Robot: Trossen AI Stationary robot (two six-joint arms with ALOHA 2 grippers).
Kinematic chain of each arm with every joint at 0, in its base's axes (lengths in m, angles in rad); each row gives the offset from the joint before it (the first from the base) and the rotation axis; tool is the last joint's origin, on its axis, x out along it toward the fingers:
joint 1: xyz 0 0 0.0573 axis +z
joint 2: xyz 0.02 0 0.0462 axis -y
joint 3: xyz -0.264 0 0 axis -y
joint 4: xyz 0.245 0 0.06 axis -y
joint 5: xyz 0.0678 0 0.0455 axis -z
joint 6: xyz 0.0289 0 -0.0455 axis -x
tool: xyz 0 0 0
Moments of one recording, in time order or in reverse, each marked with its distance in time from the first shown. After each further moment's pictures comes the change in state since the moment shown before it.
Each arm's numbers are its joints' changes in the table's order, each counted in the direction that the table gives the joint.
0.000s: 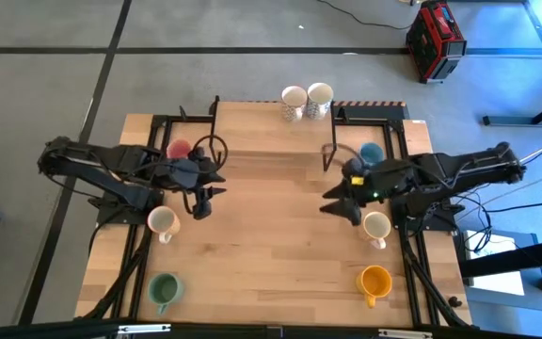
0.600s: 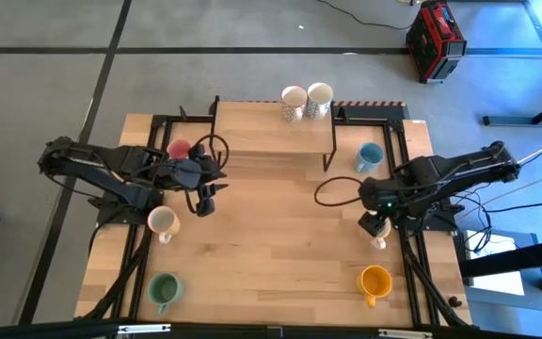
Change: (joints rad) left arm 0.003 -0.012 -0.004 0.021 -0.074 -0.021; right arm 0.034 -0.049 0.040 -0.797 -0.242 -0.277
